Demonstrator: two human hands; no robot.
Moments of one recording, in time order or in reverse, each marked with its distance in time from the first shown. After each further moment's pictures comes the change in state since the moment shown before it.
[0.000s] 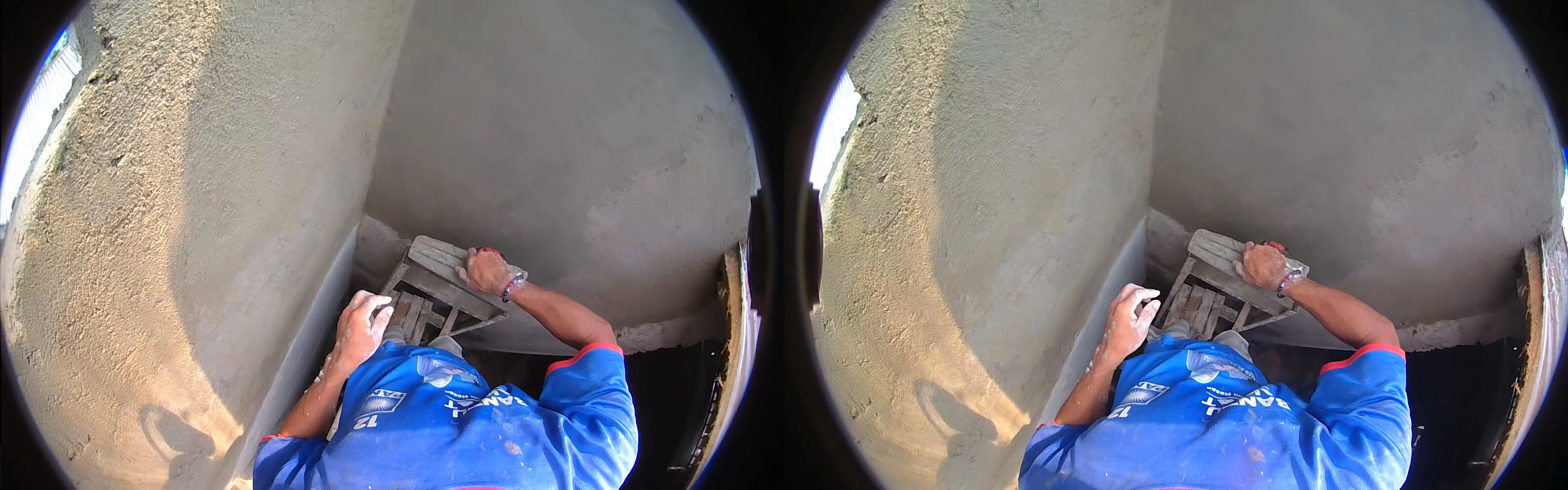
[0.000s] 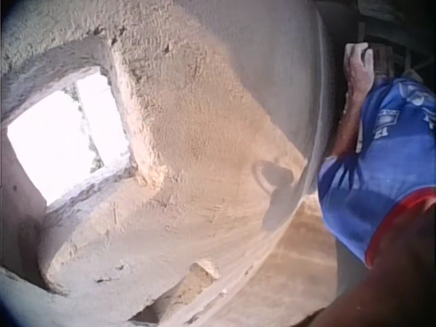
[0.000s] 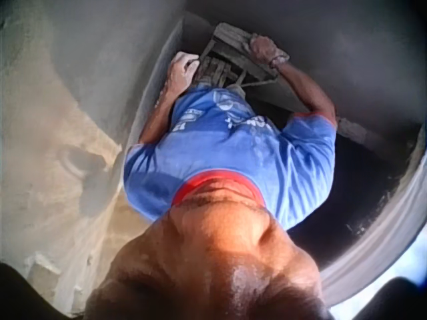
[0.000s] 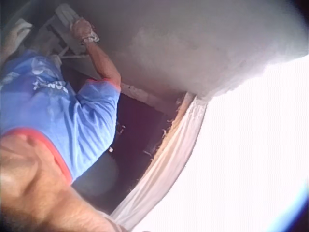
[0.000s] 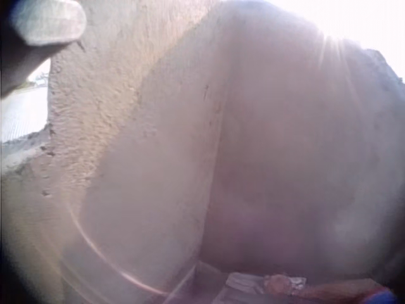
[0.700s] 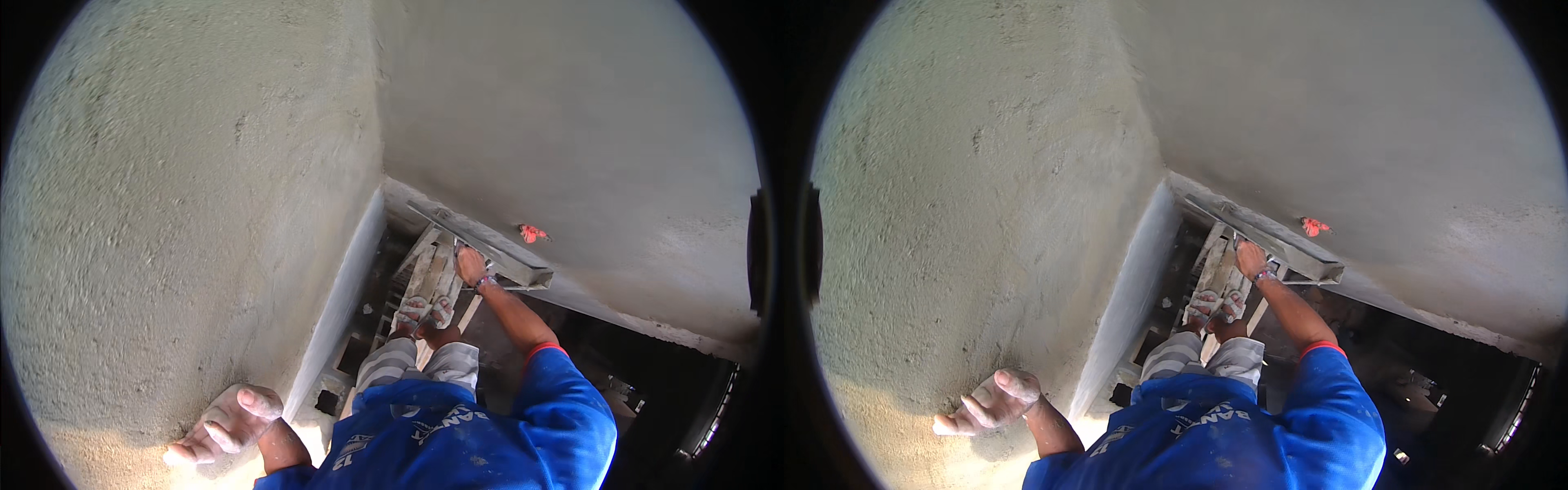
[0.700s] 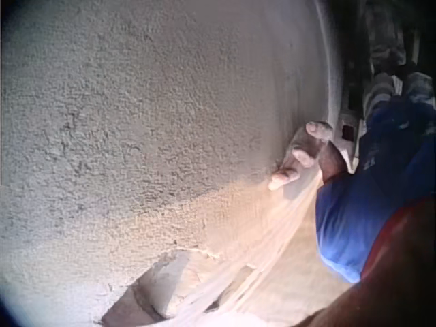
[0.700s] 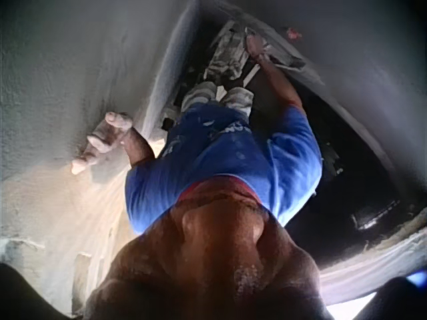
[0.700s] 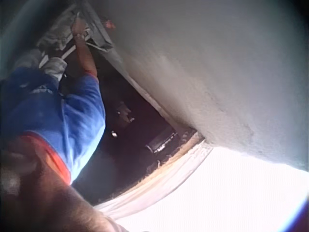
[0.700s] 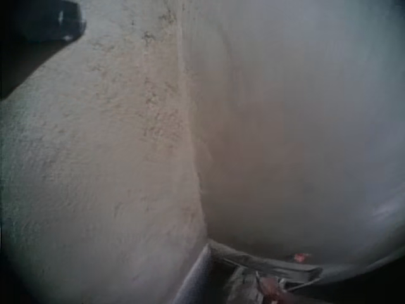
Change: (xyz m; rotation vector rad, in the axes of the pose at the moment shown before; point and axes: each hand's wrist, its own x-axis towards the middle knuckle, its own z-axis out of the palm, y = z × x) left_hand 0.030 0.061 -0.162 1.431 0.772 0.798; right_hand 0.093 -0.026 0.267 0.512 0.035 0.130
